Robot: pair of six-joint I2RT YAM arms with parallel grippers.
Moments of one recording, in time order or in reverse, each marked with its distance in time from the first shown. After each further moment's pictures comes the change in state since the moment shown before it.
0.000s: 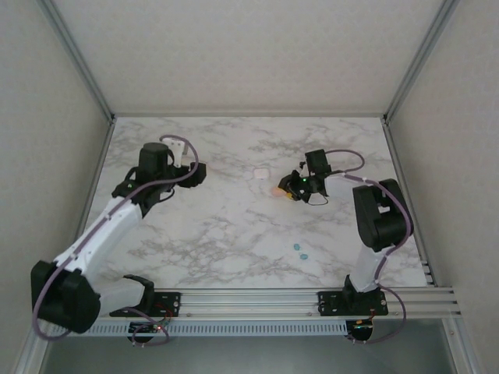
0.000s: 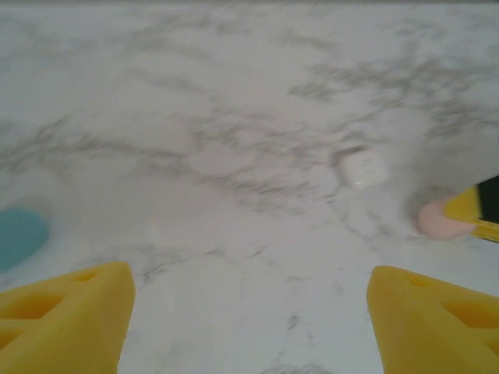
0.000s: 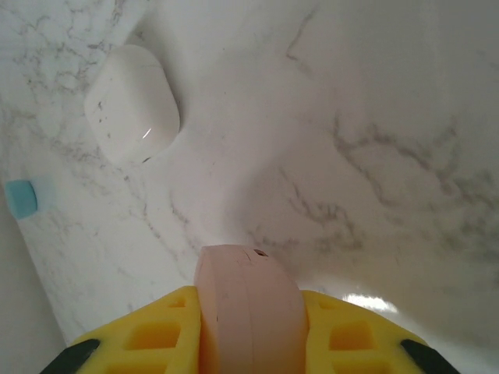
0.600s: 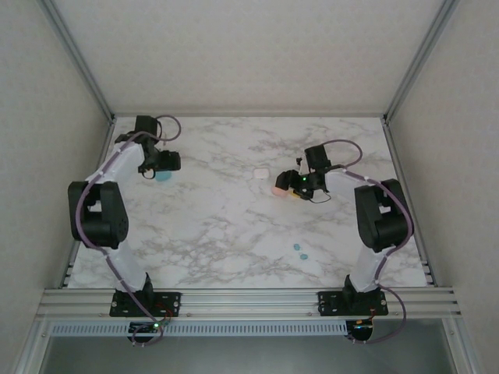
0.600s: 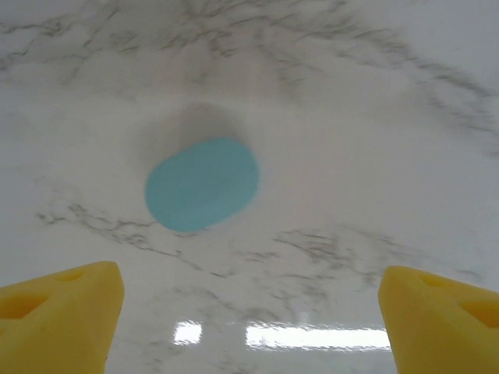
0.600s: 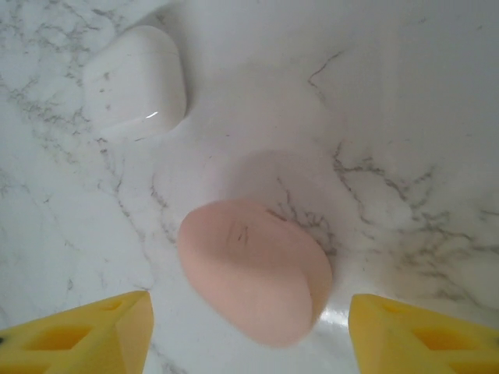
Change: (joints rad) left arm 0.261 0.608 0.466 -0.396 -0.120 0.100; right arm 0.000 -0.055 0.053 -0.166 0.084 -0.279
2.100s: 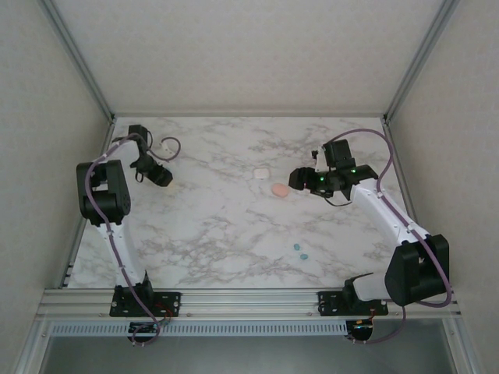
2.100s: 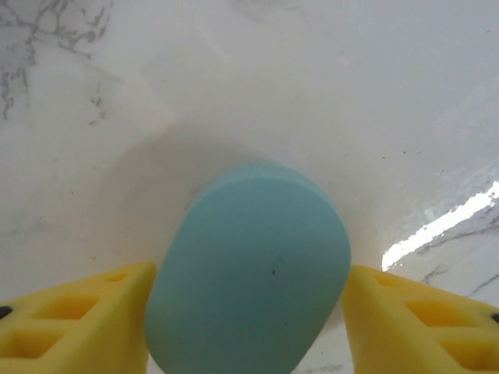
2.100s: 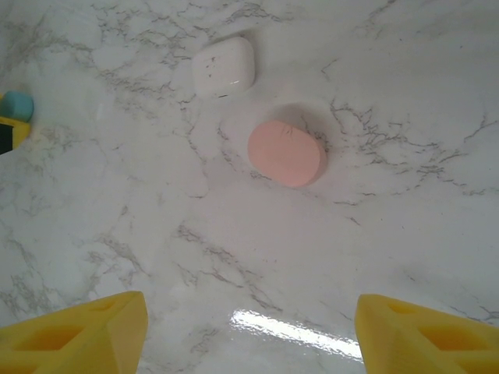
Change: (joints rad) left arm 0.121 0.268 0.097 -0.004 0.205 0.828; right arm 0.000 -0.420 0.008 -0.348 0.103 -0.094
